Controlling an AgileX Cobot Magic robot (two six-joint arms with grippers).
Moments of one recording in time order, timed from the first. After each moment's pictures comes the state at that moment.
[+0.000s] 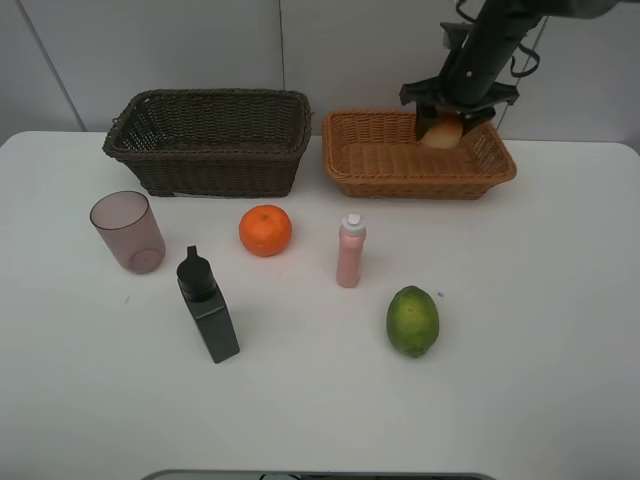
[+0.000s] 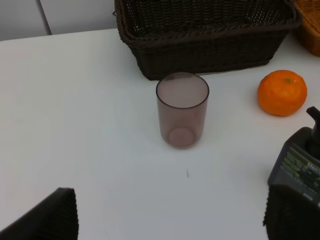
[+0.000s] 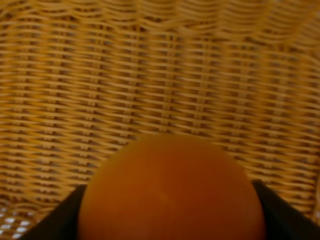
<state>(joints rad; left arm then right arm) -0.13 -0.01 -0.51 0.00 1.07 0.02 0.20 2.25 -1.94 -0.02 1.02 0.10</state>
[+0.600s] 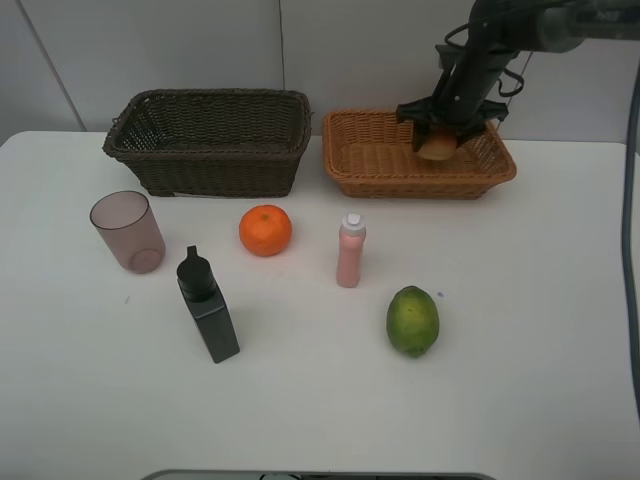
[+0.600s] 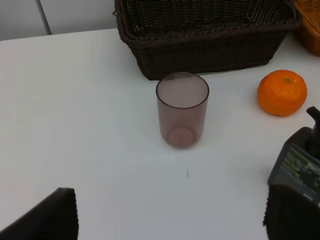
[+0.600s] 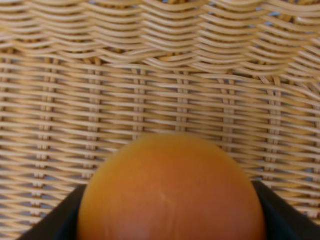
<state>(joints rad) -0.13 -0.01 -0.51 0.00 1.07 0.02 0.20 2.34 -1.95 -0.10 0.89 0.18</state>
